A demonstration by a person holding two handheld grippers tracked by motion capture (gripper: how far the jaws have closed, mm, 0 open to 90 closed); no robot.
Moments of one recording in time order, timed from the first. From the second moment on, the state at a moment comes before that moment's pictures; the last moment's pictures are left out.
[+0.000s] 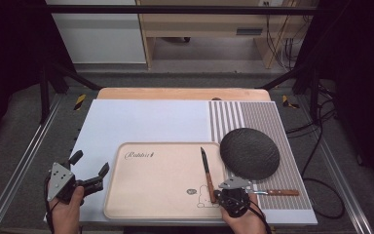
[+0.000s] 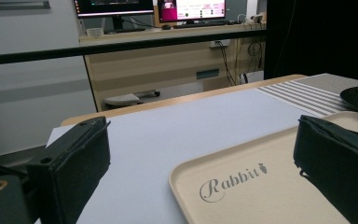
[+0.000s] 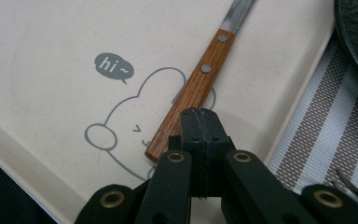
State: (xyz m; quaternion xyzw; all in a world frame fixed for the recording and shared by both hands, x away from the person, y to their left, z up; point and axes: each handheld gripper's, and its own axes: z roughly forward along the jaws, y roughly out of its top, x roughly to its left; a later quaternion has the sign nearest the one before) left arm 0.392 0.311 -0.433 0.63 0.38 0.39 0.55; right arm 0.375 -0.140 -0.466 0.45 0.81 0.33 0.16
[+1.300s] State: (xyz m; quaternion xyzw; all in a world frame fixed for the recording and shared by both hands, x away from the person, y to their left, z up) left arm 0.391 0.316 -0.433 0.63 0.39 0.39 0.55; right arm 0.424 -0.212 -0.417 0.43 0.73 0.47 0.23
